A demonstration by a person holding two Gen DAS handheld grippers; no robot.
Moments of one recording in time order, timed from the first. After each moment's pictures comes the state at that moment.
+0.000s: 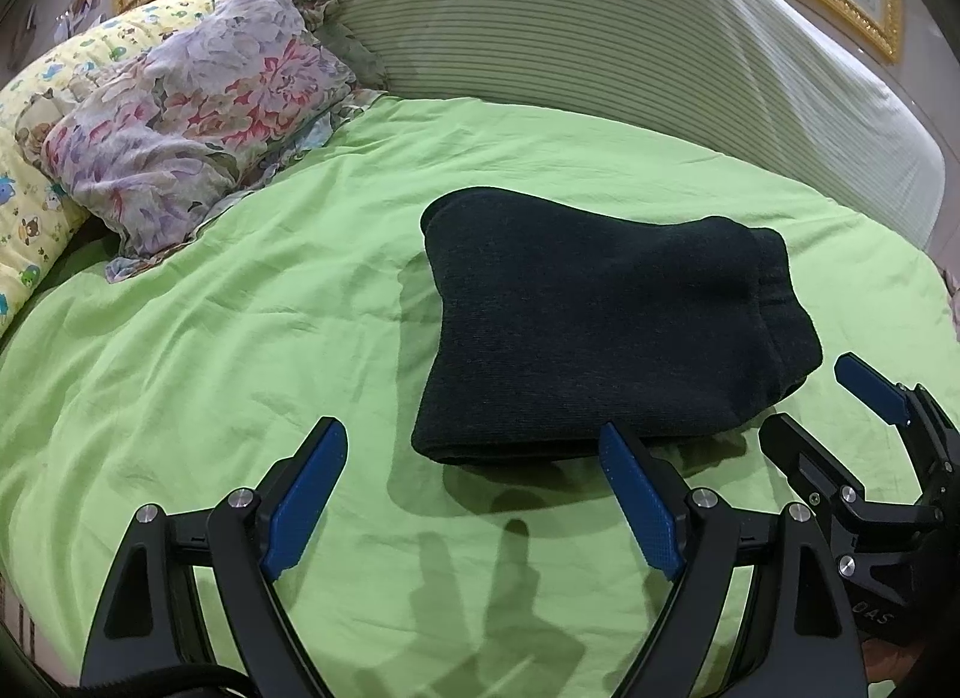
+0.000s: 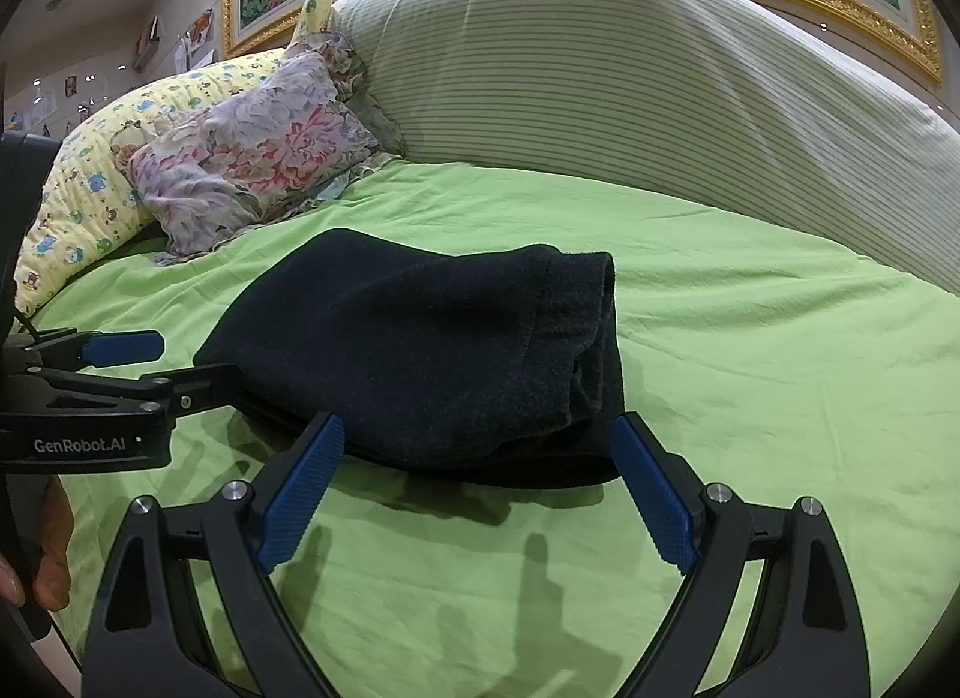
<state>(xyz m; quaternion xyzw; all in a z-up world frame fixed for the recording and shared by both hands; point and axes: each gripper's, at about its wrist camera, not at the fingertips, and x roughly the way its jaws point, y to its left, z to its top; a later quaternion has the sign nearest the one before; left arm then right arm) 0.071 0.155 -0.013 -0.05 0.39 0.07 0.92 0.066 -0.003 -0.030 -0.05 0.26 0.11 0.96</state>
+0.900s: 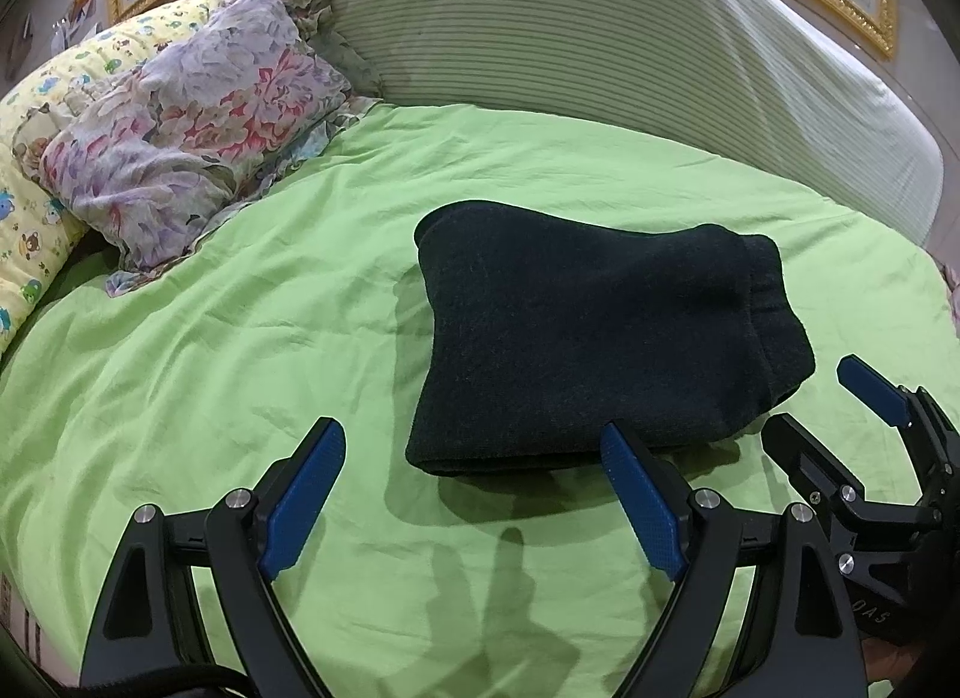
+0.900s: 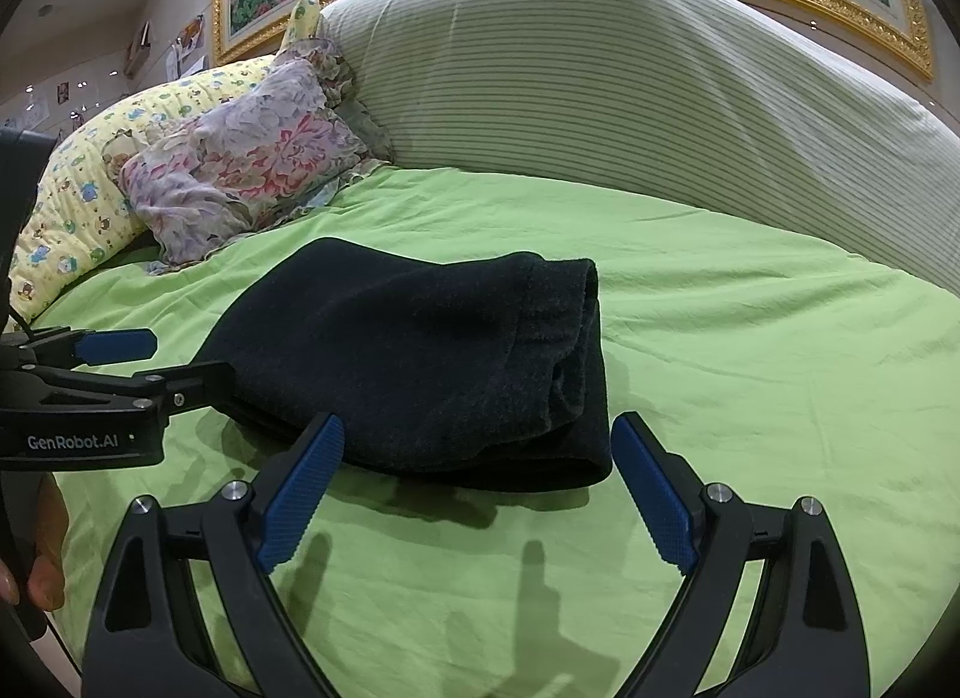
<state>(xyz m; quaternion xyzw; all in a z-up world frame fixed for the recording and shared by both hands) 0.072 0.150 -0.006 -0.04 0.39 0.07 0.92 0.066 -0.012 -0.027 -0.04 0.26 0.10 0.96</state>
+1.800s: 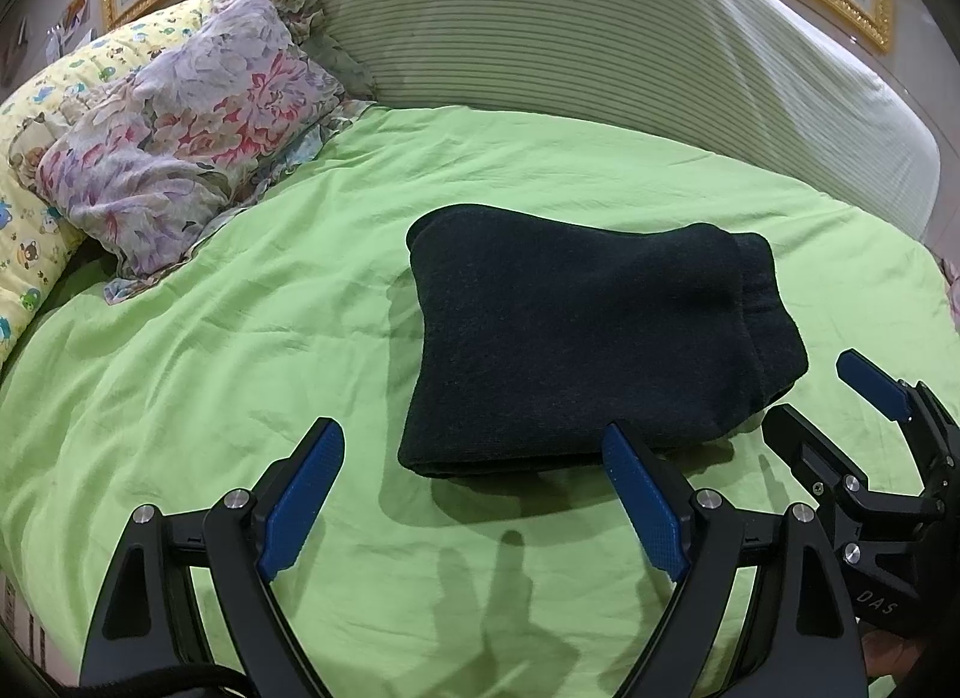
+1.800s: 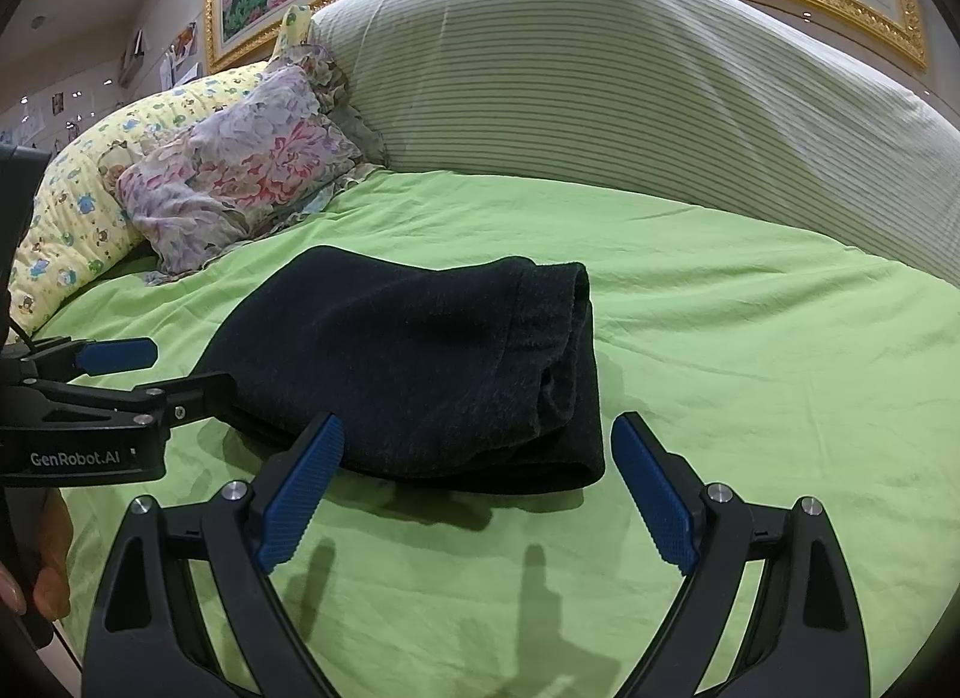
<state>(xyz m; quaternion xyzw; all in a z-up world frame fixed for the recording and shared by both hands) 0.074 0.148 -0.005 -0.03 0.39 0.06 0.92 0.074 -0.021 -0.020 -0.04 0.26 0.11 0.96</state>
